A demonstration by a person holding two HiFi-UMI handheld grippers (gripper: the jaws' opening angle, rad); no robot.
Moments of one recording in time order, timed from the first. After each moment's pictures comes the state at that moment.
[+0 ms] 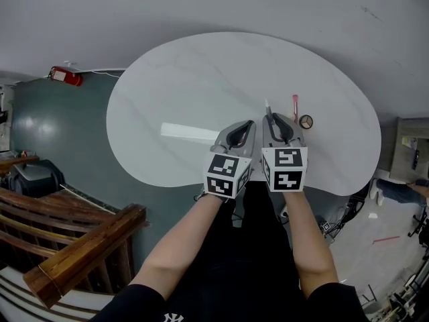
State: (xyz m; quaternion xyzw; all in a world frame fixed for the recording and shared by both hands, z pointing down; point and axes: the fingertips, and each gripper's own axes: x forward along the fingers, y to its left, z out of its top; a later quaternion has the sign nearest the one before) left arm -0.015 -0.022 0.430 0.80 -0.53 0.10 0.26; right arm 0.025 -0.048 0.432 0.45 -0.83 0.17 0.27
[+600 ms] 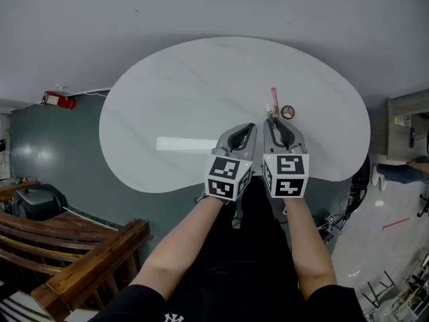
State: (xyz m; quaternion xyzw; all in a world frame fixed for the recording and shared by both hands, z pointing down) left arm 0.049 -0.003 0.413 0.84 -0.48 0.11 0.24; right arm 0.092 -0.020 0.408 0.51 -0.81 0.17 0.23
